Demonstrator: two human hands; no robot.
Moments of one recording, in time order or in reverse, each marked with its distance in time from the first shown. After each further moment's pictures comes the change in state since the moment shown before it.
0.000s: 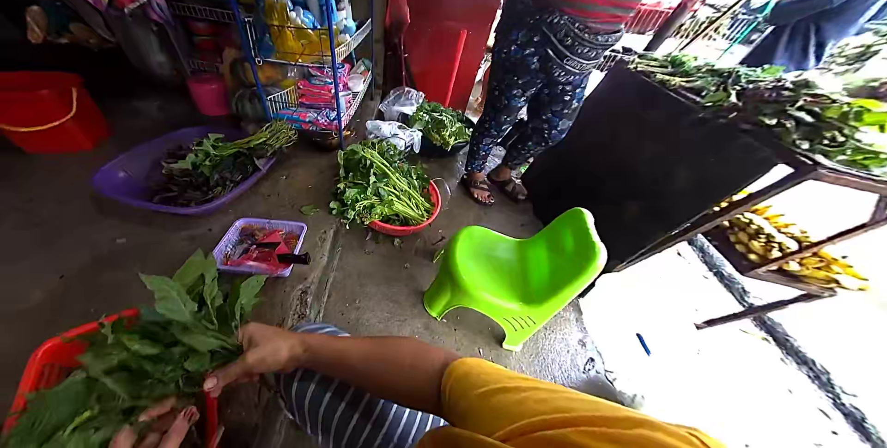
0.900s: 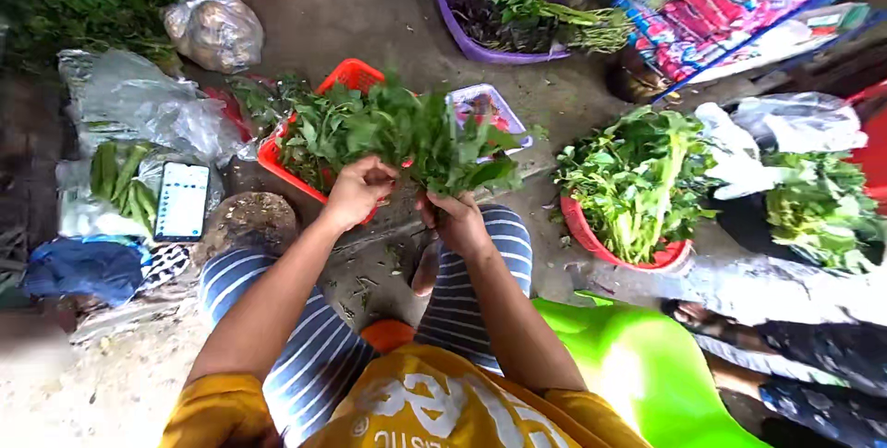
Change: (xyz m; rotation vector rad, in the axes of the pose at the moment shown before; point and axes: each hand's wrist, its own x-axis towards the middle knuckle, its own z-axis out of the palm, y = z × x) left_hand -0.028 0.001 -0.010 -0.026 0.115 -0.089; right_hand -0.025 0.026 0.023 0.046 -0.047 0.023
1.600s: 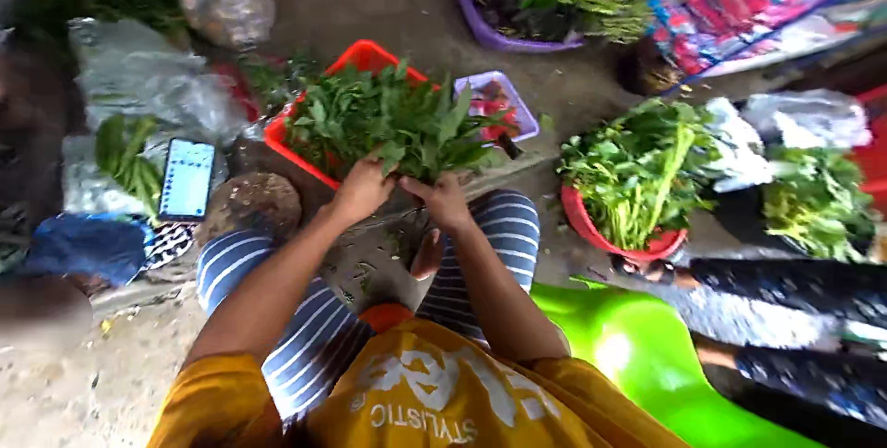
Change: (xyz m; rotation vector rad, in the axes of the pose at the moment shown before) left_hand -0.019 -0.001 0.003 0.625 -0.061 0.241; right_hand 0.004 0.004 0.028 -0.322 0.092 0.096
